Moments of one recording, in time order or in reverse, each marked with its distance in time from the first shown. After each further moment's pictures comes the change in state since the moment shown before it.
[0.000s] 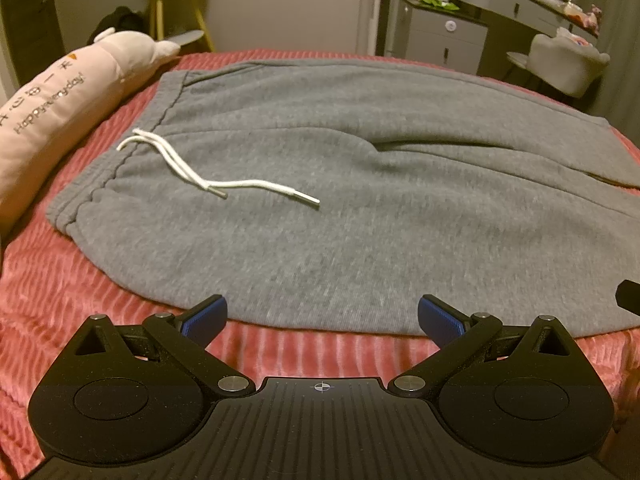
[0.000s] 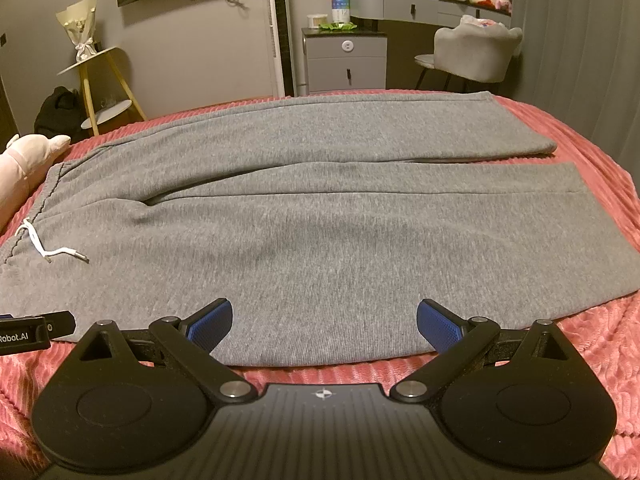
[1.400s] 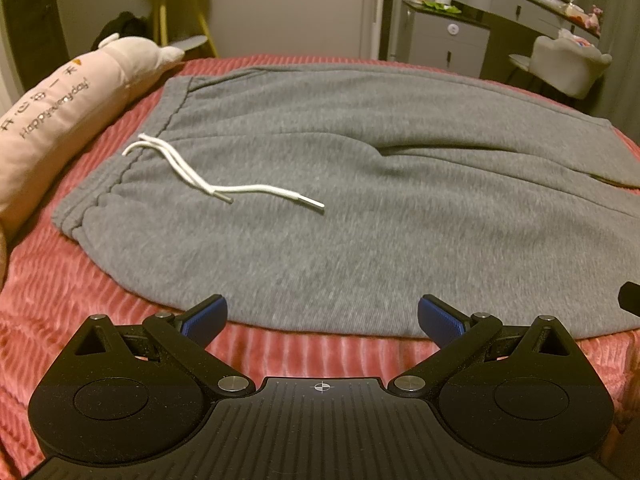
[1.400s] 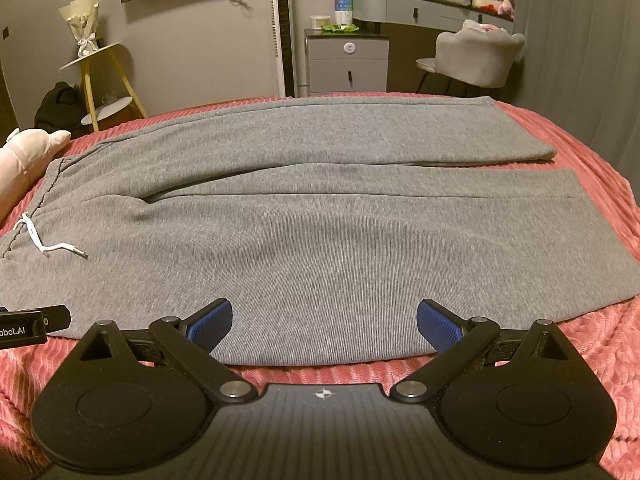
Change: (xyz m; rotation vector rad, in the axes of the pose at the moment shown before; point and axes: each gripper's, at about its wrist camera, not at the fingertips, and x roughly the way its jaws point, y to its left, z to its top) left arm -0.001 0.002 -0.001 0.010 -0.021 0.017; right arm 0.001 0.004 0.000 -0.020 -0.004 -0.010
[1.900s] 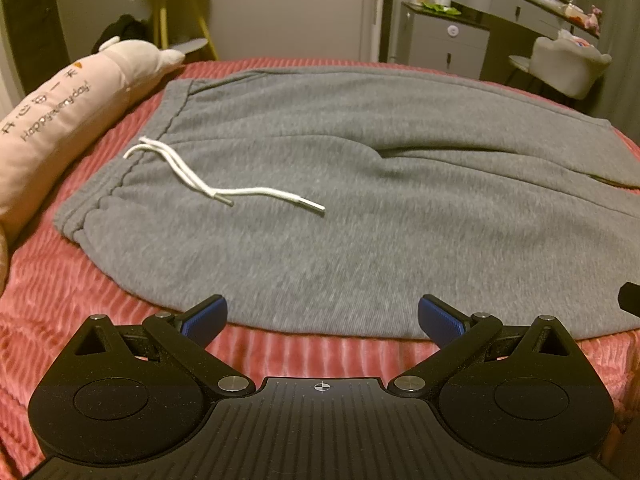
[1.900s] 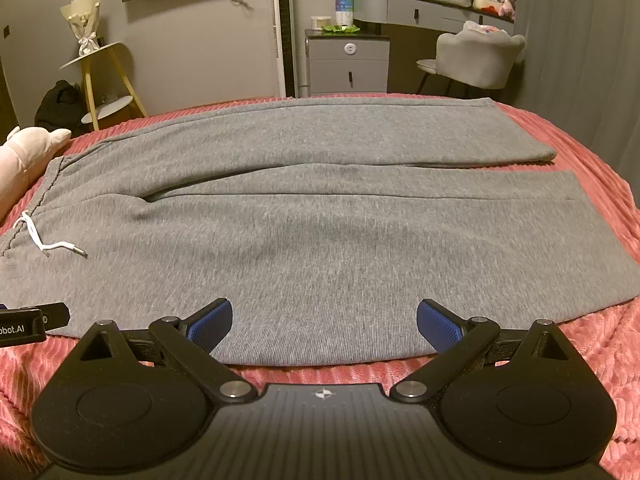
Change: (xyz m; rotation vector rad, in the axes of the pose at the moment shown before) left arm -0.001 0.001 0.003 0.002 -0.005 0.000; right arm -0.002 -0.002 0.000 -0.006 -0.002 -0.001
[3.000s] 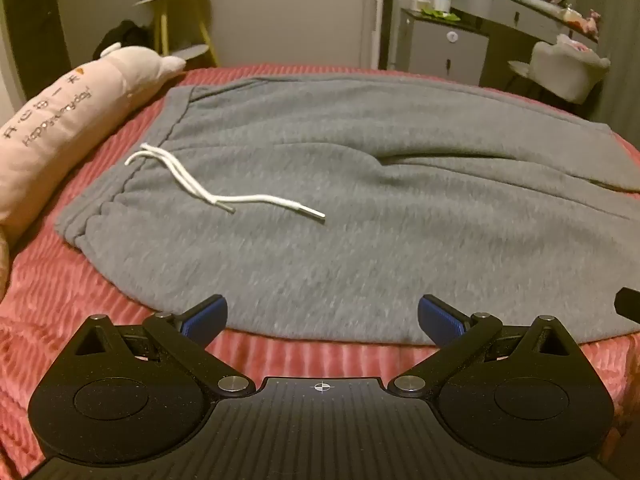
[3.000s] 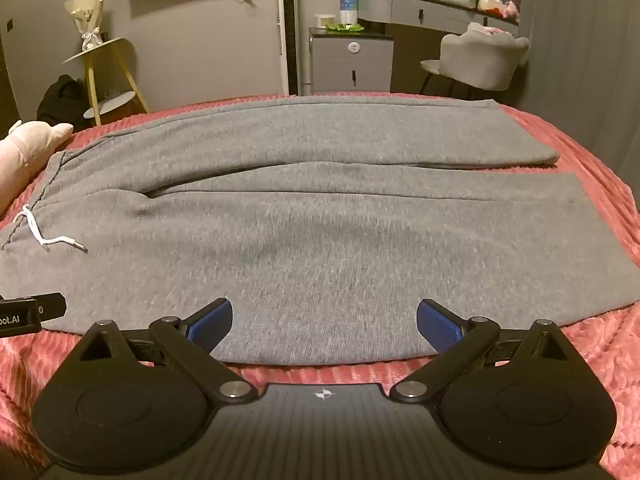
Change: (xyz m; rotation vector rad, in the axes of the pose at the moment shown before) left arm -0.003 0.001 0.004 -0.006 -0.013 -0.007; right arm 0.001 0.003 0.001 -0.020 0.004 -0.004
